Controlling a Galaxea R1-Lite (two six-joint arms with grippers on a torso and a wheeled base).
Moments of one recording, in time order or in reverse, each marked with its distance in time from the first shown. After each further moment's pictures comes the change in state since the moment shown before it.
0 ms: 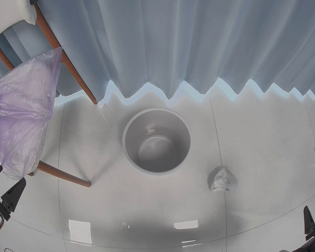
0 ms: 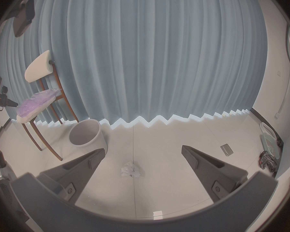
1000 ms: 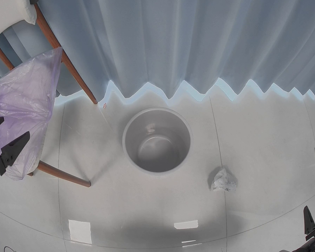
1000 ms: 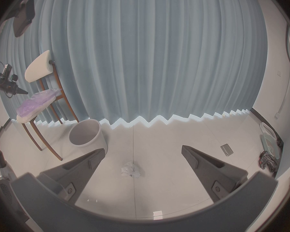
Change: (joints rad) left arm -0.128 0.279 -0.263 -0.061 0.094 0.201; right arm 0.000 0.000 0.000 0.000 0.000 0.000
